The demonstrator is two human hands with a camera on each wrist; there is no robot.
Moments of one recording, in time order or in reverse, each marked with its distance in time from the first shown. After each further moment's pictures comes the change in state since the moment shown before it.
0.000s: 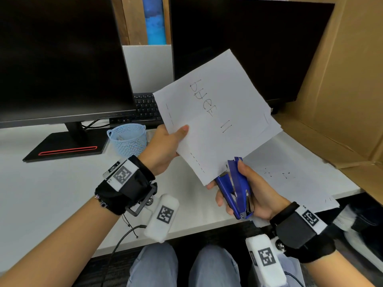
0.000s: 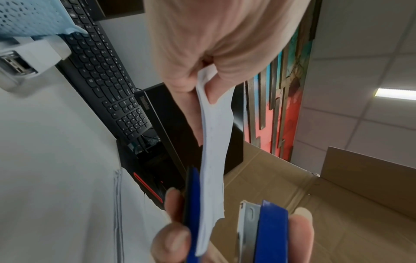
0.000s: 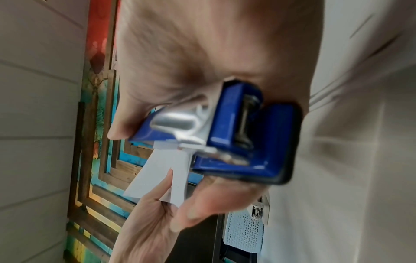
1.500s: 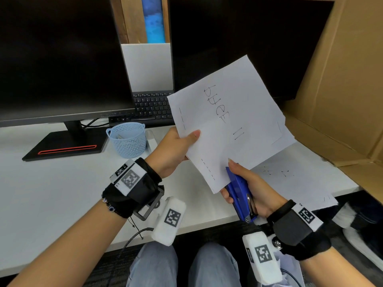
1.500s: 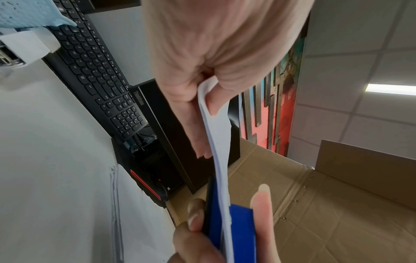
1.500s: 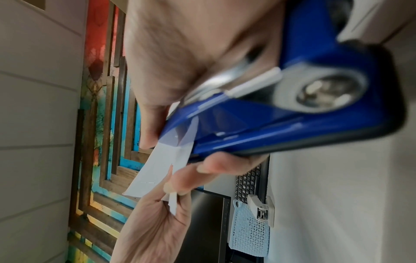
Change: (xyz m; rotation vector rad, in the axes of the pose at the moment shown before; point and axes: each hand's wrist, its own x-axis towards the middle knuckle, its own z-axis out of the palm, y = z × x) left_hand -0.011 -0.002 0.015 0.062 -0.138 -0.007; right_hand 0.000 0.000 0.007 -0.071 0.224 -0.002
